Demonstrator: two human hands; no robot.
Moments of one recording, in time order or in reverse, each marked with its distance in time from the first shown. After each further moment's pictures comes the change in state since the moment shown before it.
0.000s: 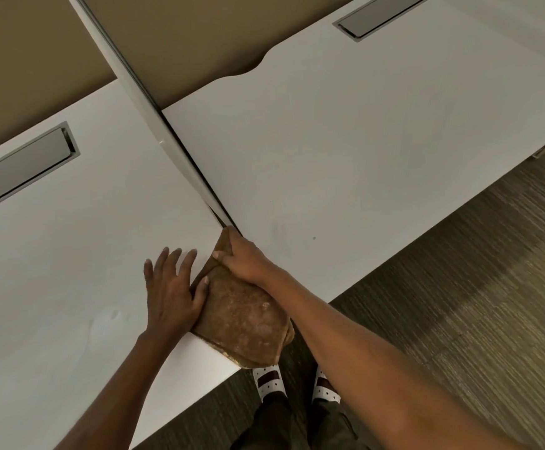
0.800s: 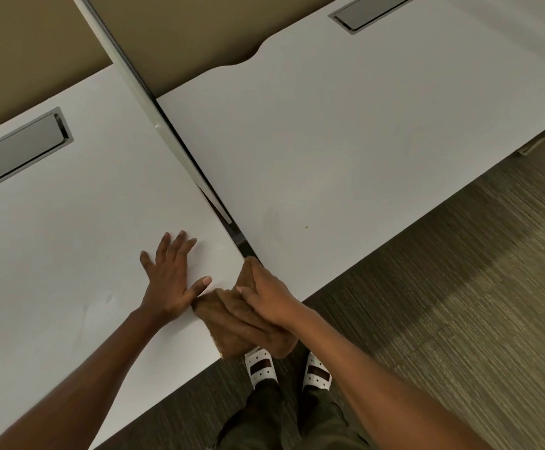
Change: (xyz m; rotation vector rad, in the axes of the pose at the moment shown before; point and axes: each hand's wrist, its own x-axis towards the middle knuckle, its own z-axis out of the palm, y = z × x) left_hand -0.003 -0.002 -0.007 -0.189 -0.148 0.111; right_hand -0.102 0.044 0.012 -0.088 -0.021 0.064
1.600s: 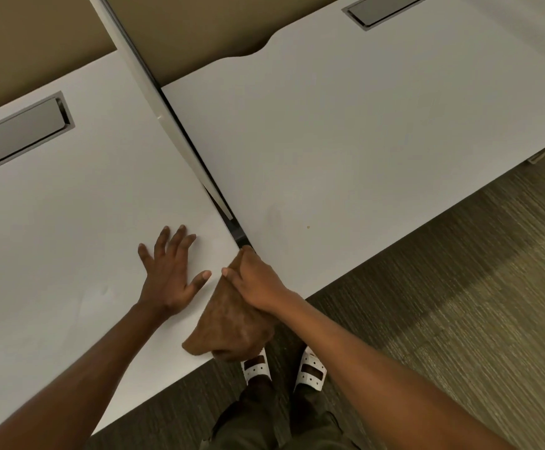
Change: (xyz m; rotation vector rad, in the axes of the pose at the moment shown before) left_hand 0.003 0.004 0.003 0.107 -0.007 -0.024; right_hand 0.022 -0.034 -0.007 -0.113 0.039 0.067
